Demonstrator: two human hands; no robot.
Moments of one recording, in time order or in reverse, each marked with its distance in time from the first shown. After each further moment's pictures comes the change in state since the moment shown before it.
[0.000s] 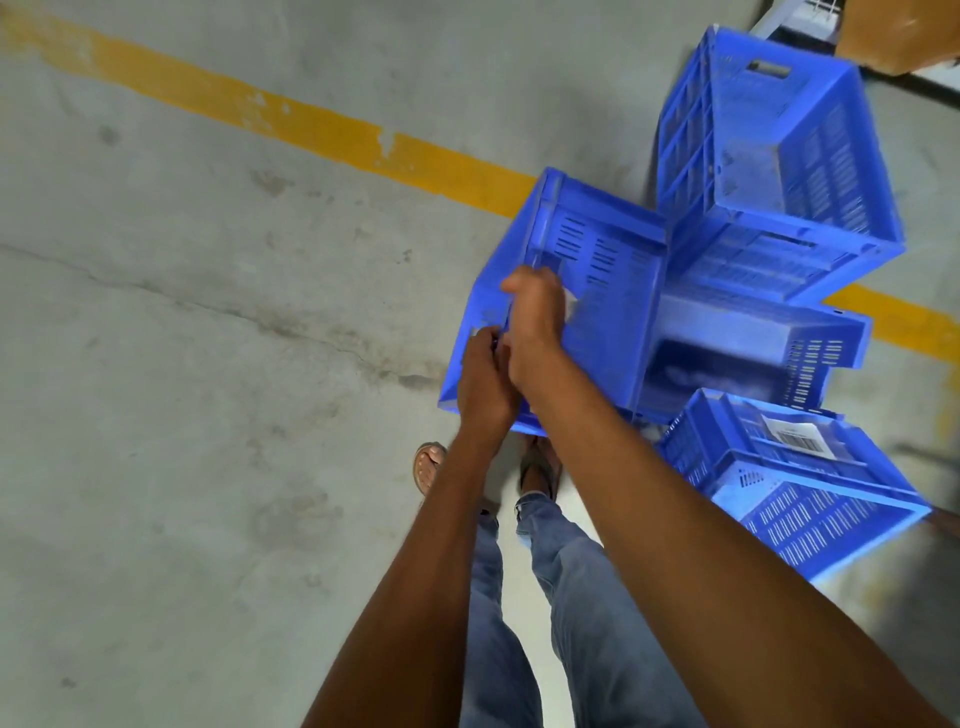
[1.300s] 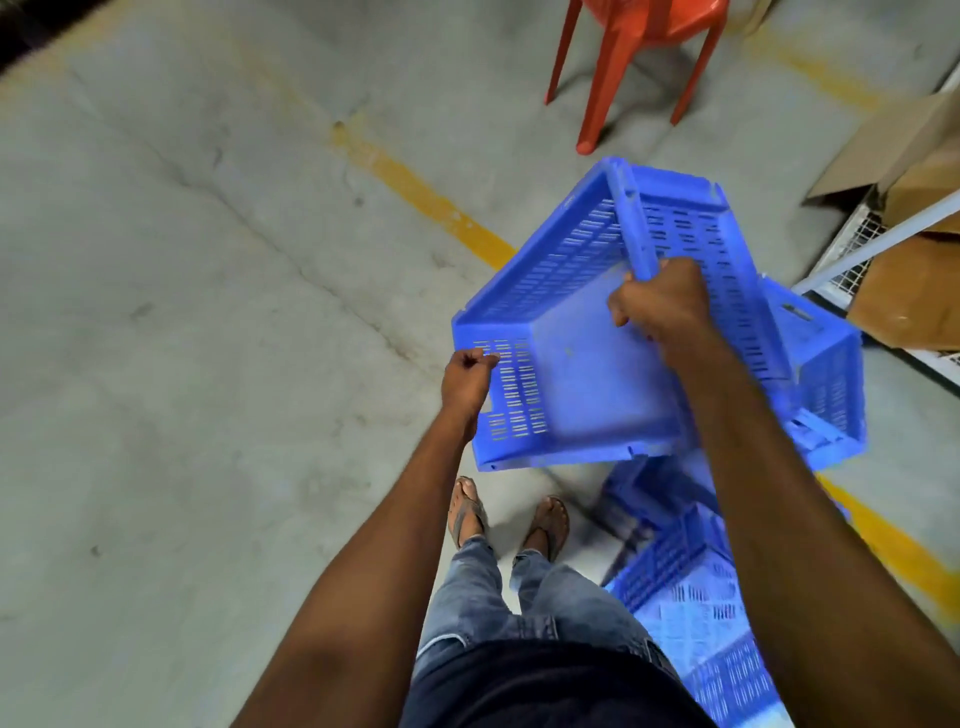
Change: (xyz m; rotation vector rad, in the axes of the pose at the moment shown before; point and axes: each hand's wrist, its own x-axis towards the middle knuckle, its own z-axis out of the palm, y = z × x) left_hand -0.142 0.055 -0.189 -0.621 0.258 -0.190; right_hand -0.247 -0.113 -0.052 -1.013 -0.137 -0.868
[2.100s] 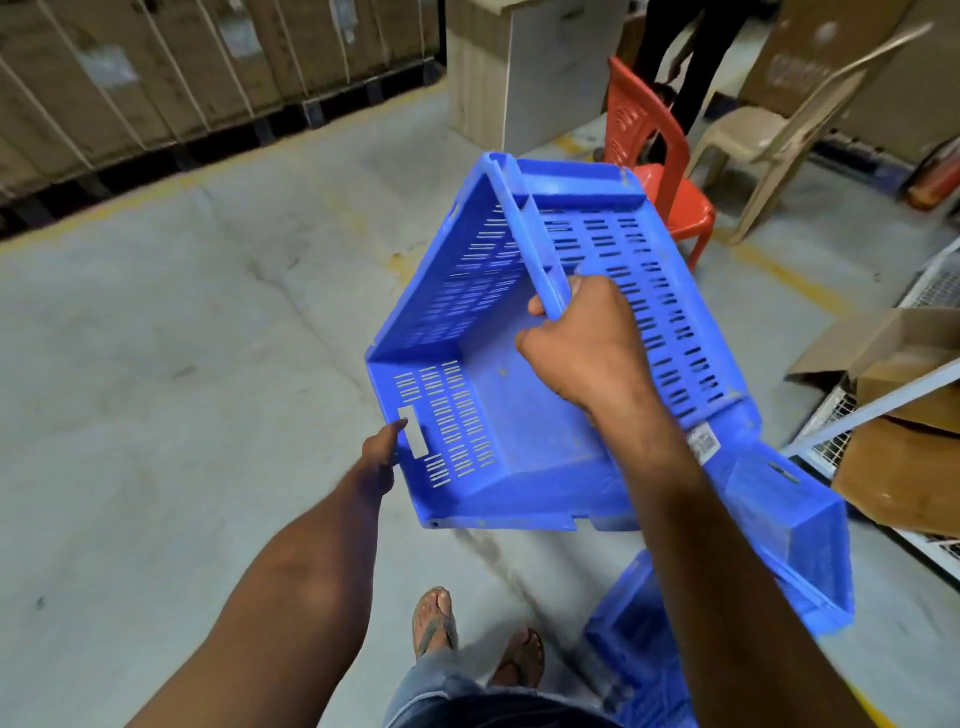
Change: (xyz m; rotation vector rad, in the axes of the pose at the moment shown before) left_hand -0.003 0.022 -0.109 -0.305 0.124 -0.150; right_hand -0.150 -0.133 -0.066 0.043 -0.028 -0.613
